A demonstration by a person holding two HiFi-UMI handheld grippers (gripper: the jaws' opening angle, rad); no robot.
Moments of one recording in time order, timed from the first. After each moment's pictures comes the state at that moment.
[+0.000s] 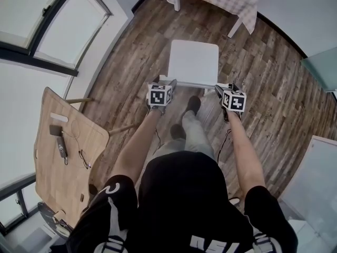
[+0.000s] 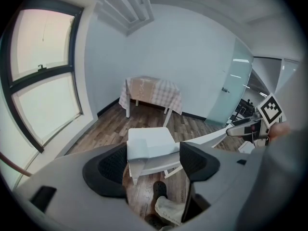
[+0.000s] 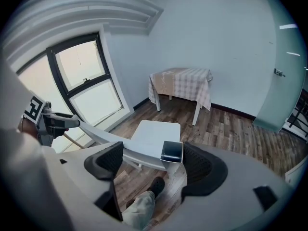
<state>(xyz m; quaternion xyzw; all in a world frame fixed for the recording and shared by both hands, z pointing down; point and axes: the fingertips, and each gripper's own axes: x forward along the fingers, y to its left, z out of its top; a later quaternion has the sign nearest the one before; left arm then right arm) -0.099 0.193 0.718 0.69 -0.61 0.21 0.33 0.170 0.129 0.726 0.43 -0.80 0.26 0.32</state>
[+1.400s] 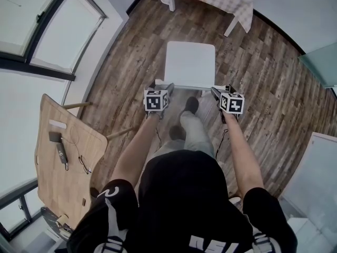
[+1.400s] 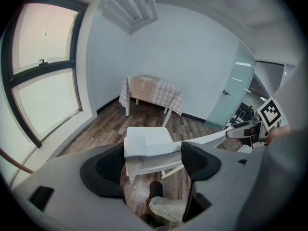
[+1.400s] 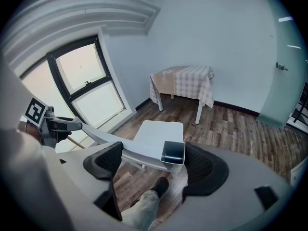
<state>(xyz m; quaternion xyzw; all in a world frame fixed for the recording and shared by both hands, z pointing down) -0.092 0.189 0.722 0.68 -0.61 0.20 0.35 0.172 0.124 0.729 0.42 -0.81 0.28 0.30</state>
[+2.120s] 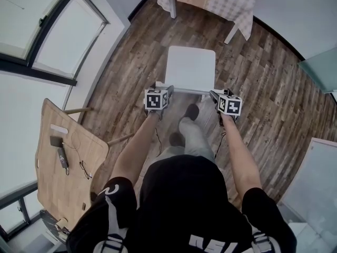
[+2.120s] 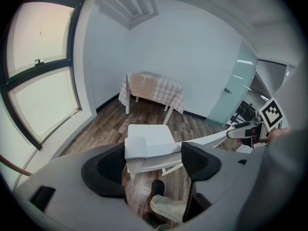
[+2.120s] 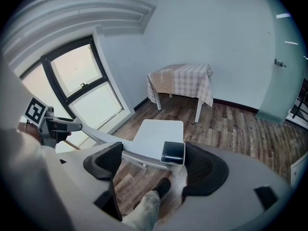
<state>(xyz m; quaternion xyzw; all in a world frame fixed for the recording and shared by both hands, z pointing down) -0.108 0.157 0.720 0.68 -0.60 0.22 0.36 0.158 0.100 0.729 0.43 -0.80 0.30 0.31</state>
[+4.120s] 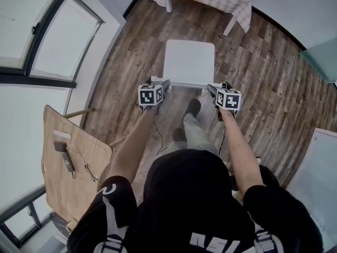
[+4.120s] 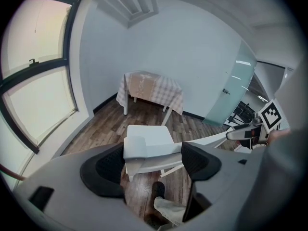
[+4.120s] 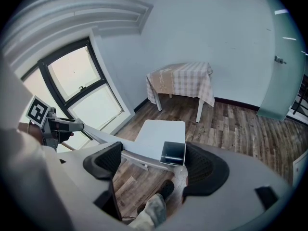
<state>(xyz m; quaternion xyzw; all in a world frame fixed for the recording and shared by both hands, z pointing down) -0.125 0.124 0.715 0.69 -0.59 0.22 0.37 0.141 0.077 0.723 0.43 -0.79 0.32 0.30</state>
